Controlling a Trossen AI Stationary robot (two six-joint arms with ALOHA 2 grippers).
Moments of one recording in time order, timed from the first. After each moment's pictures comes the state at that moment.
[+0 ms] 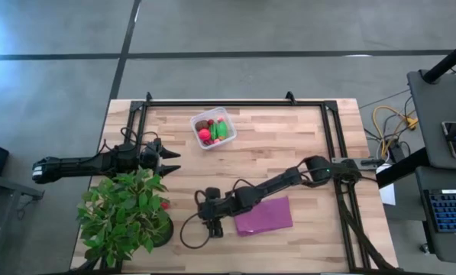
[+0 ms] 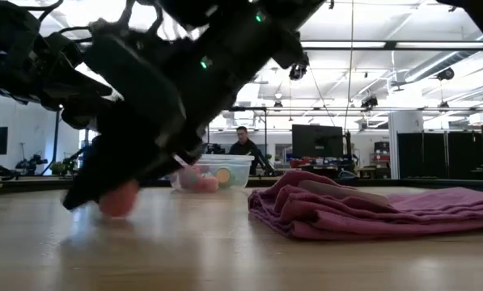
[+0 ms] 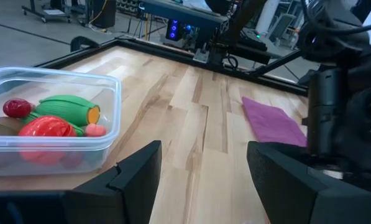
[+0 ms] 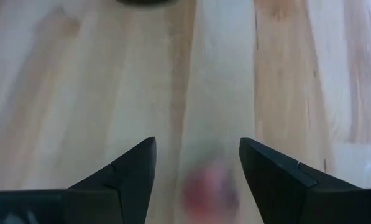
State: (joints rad) left arm 0.11 0.21 0.03 -0.03 0.00 -0.23; right arm 0.30 2.37 1.75 -0.21 0.06 0.18
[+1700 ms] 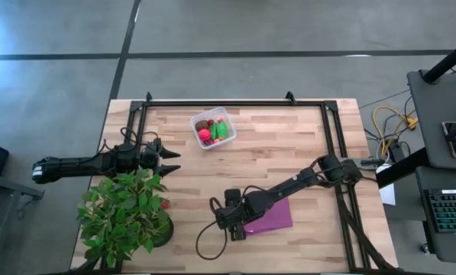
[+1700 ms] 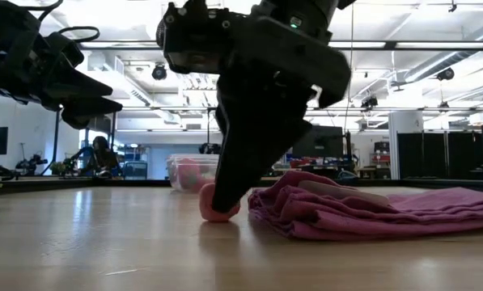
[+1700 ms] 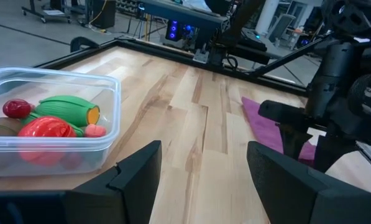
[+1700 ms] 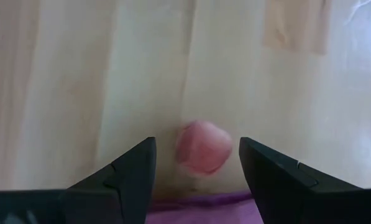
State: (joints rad) left arm 0.11 0.21 0.03 -0.03 0.00 -0.23; right arm 0.38 2.23 1.69 -0.63 0.12 0.21
